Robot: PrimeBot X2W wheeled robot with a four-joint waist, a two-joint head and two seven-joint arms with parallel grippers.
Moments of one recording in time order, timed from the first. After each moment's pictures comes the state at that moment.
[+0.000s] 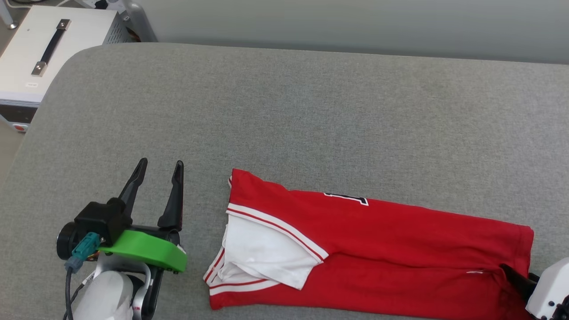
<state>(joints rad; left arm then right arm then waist) -0.16 0.32 -0.21 0.10 -0.42 -0.02 -0.26 0.00 -0.27 -0.21 0.21 0.57 0.13 0.68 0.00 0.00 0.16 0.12</state>
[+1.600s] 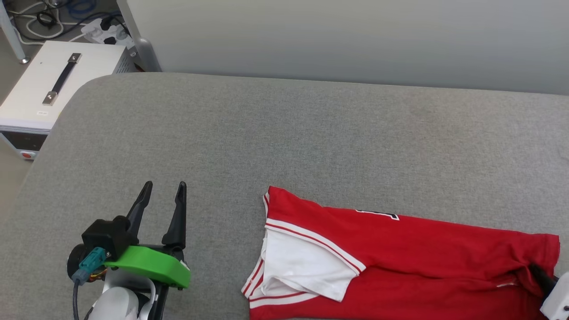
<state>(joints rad) -0.11 0.20 -0.09 0.20 -0.35 -0.13 -0.26 0.01 -0.41 -0.15 0.29 0.69 0.13 0.43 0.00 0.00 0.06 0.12</state>
